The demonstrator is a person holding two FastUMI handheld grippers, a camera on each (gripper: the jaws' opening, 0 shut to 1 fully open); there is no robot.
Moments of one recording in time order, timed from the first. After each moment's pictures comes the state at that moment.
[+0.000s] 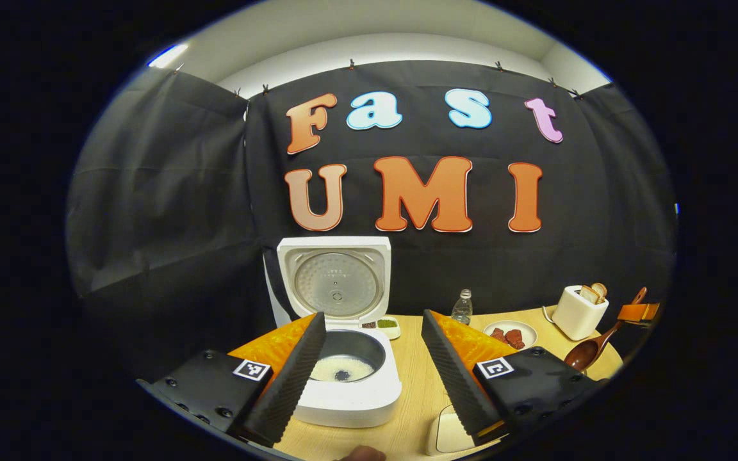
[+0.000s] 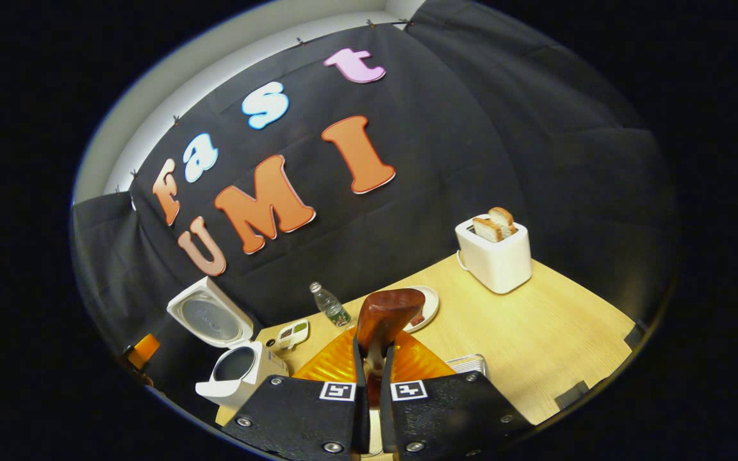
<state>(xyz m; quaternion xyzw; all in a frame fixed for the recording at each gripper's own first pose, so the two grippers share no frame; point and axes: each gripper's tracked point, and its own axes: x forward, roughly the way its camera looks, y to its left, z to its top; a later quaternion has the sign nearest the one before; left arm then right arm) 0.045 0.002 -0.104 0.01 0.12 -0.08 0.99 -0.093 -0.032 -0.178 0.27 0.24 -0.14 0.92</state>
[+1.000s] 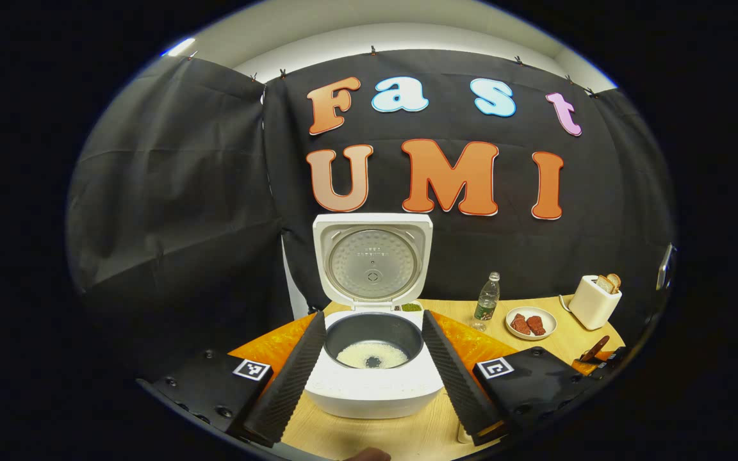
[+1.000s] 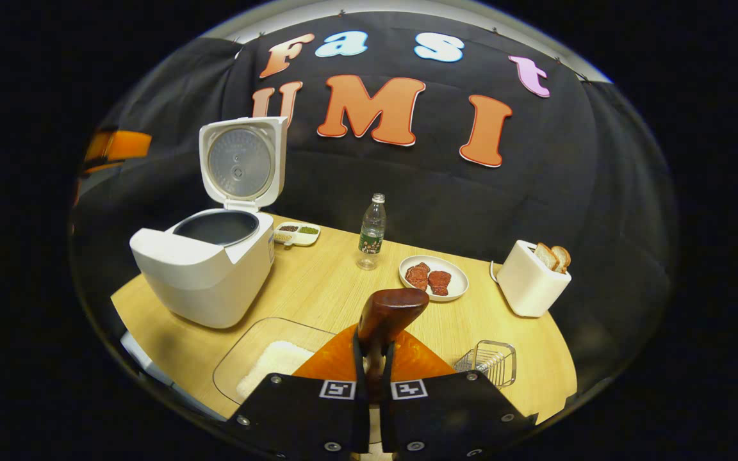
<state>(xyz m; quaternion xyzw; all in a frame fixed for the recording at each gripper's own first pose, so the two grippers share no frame) 0.051 0.068 -0.128 0.01 0.16 -0.06 0.99 -0.103 0.102 -0.268 -0.05 0.33 -0.04 0.94</state>
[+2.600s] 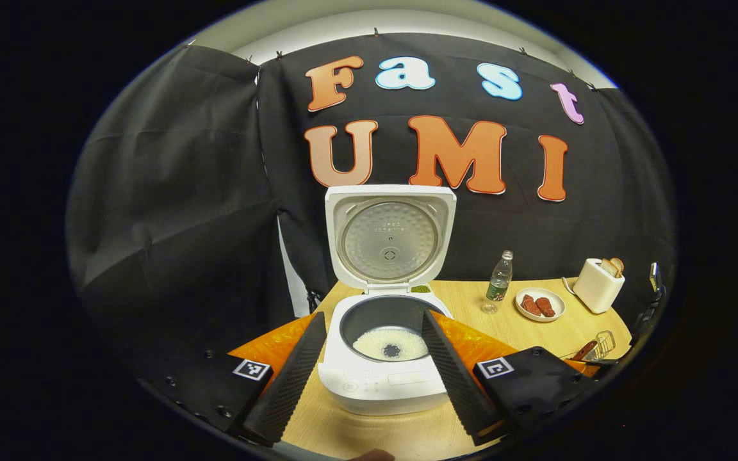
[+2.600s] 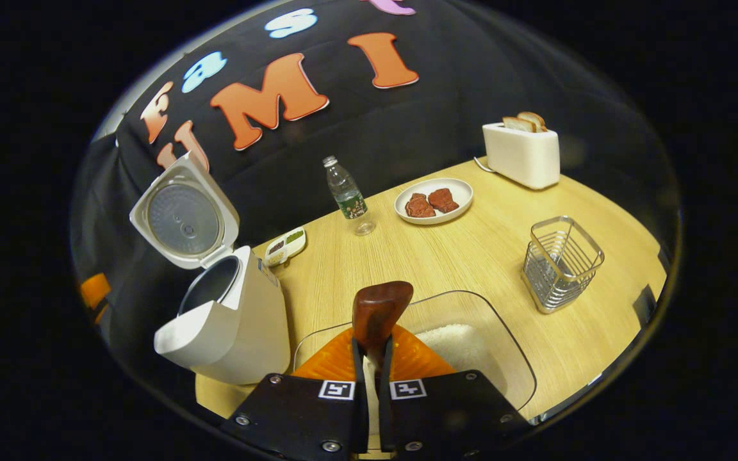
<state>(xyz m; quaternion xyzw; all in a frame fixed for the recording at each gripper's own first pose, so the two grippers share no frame) 0.078 0.108 -0.165 0.02 0.20 -0.08 0.98 -0.098 0.136 -0.326 0.30 0.39 -0.16 0.86</state>
